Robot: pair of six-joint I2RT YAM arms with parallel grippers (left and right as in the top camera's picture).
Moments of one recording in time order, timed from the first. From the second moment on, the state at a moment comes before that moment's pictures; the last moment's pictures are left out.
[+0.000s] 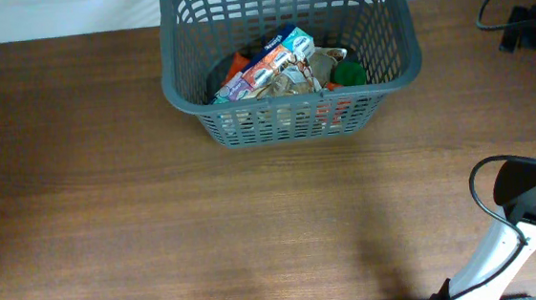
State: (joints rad) left arm -0.20 0.59 1.92 -1.69 0.22 0.04; right arm -0.39 2.14 2.61 -1.67 0.07 0.03
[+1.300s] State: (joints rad) left arm -0.12 0.31 1.33 -1.15 0.24 0.24; right arm -0.39 2.14 2.61 -1.67 0.07 0.03
